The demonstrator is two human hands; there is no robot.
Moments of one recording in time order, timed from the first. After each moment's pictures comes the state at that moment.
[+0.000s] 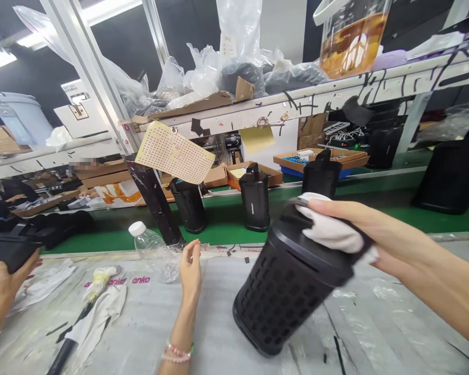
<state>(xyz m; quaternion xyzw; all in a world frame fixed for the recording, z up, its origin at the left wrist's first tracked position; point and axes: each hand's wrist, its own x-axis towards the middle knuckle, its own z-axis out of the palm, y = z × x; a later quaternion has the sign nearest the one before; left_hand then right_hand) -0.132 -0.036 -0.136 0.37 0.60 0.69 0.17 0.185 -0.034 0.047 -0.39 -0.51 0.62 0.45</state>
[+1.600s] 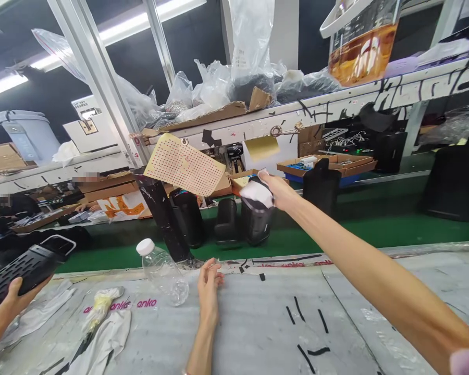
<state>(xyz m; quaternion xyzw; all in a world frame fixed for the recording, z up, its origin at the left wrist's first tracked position) -0.138 -0.015 -0.165 0.28 0.52 0.73 0.34 0.052 0.115 0.065 -0.43 -0.50 0.54 0.53</state>
